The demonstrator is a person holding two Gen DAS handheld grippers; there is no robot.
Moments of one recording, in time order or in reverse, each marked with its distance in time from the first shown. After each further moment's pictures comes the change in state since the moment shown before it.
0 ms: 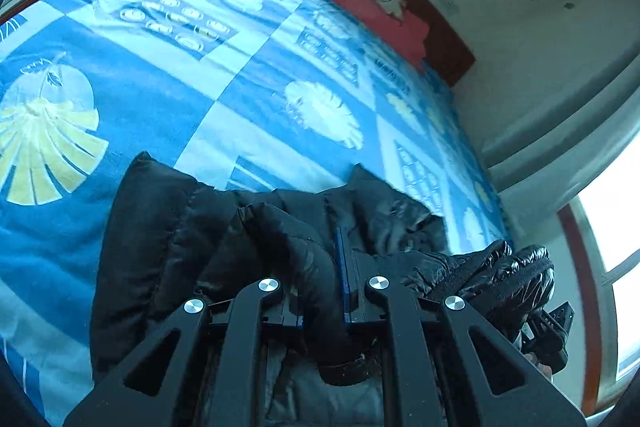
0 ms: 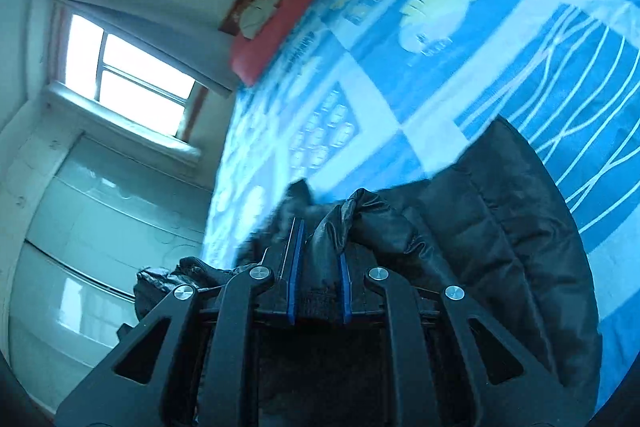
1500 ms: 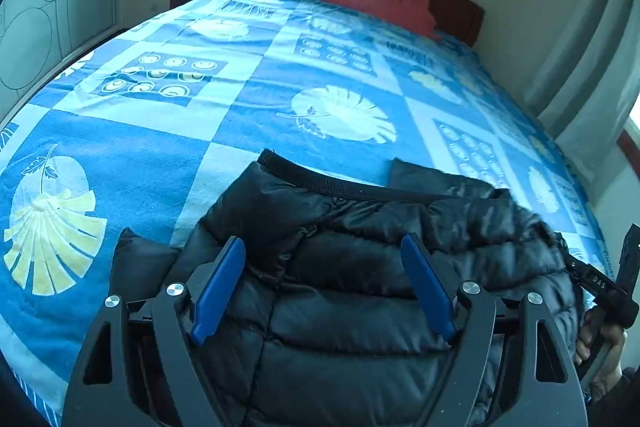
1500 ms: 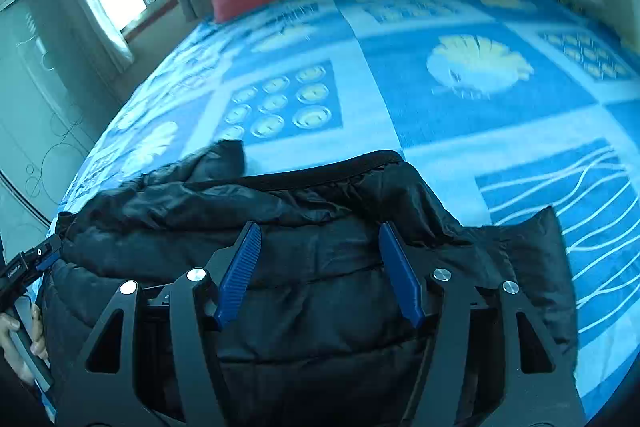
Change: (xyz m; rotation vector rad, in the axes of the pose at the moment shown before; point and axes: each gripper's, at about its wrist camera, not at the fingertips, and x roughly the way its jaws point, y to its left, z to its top) left arm 0.043 -0.033 0.005 0.281 -0.029 0.250; right arm 0.070 0.048 -0.014 -0.467 0.038 -0.380
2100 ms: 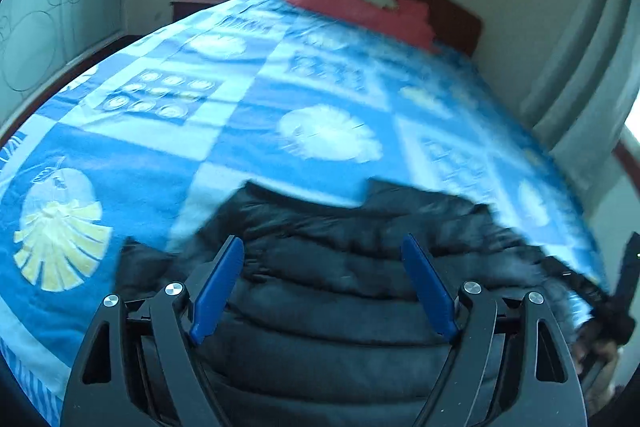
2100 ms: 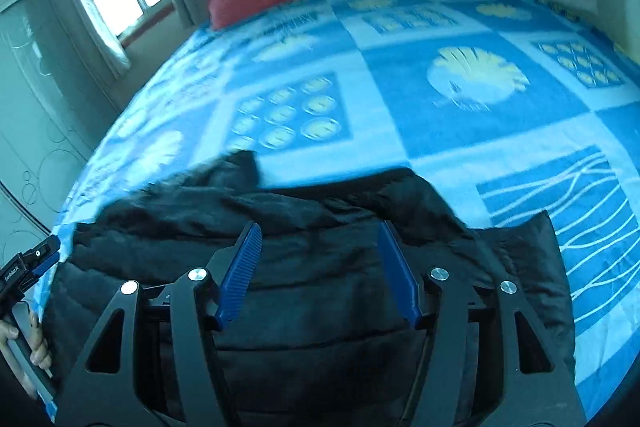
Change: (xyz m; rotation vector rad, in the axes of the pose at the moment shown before) left arm -0.034 -0.032 0.005 -0.011 -0.066 -0.042; right arm -0.038 0.053 0.005 -0.046 -0.070 0.021
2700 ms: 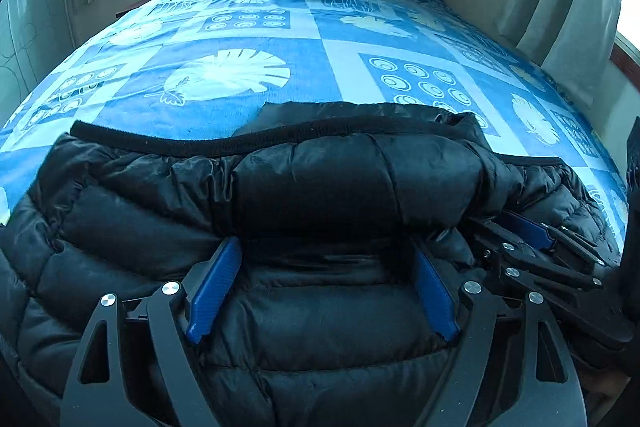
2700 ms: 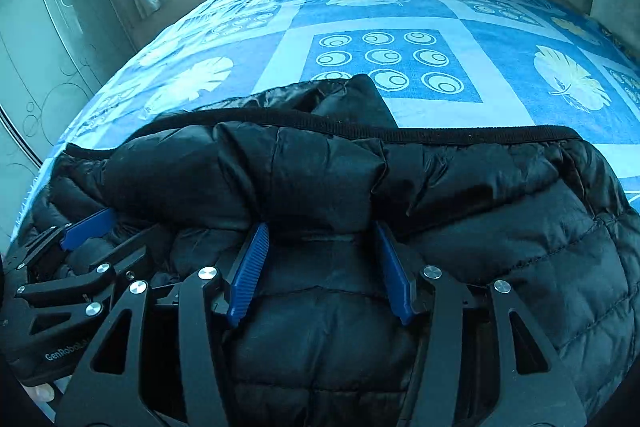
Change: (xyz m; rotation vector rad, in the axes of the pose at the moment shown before) left arm 0.100 -0.074 -0.044 0.210 0.135 0.054; right arm 0.083 0.063 -0.036 -0.157 0.120 -0.017
